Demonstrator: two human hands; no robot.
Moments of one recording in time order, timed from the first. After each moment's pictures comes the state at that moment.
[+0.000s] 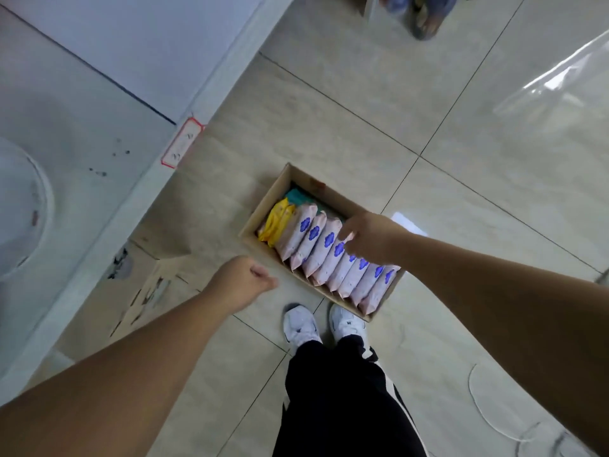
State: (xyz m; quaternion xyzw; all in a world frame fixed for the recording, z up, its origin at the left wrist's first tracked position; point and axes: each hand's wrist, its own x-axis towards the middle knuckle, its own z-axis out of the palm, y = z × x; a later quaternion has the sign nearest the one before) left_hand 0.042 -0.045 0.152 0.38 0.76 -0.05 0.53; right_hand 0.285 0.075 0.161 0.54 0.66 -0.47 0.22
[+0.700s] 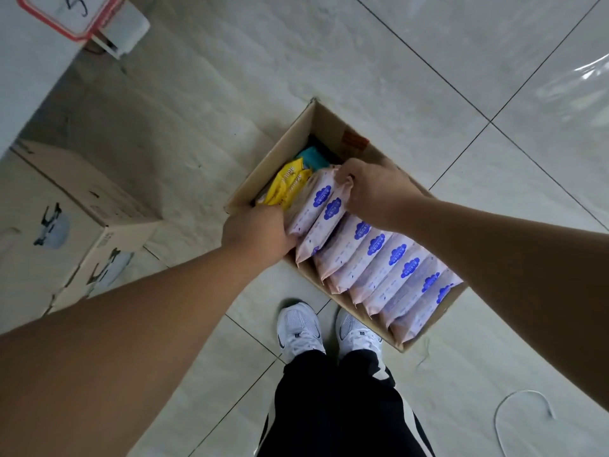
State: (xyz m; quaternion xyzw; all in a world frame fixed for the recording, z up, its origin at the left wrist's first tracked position) left_hand 0.043 -0.012 -0.041 0.56 0.75 -0.15 0.32; right_hand 0.233 0.102 -0.021 0.50 0.77 -0.36 0.17
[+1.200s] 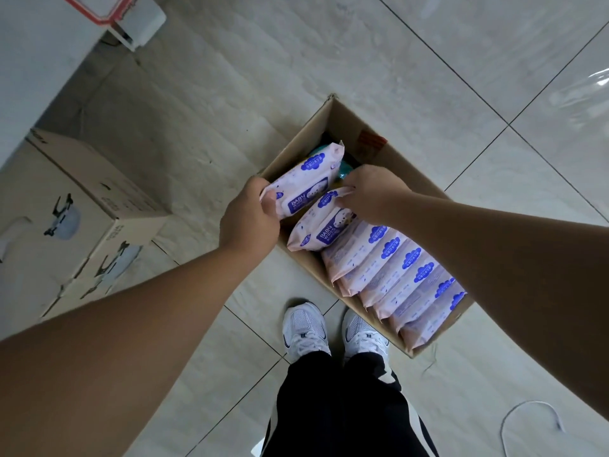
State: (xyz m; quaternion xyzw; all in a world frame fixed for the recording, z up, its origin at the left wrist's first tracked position) left_hand 0.024 -0.020 -0.035 0.41 0.84 0.14 0.33; right_hand 0.200 0.103 -0.038 0.49 0.75 -0.38 0.24
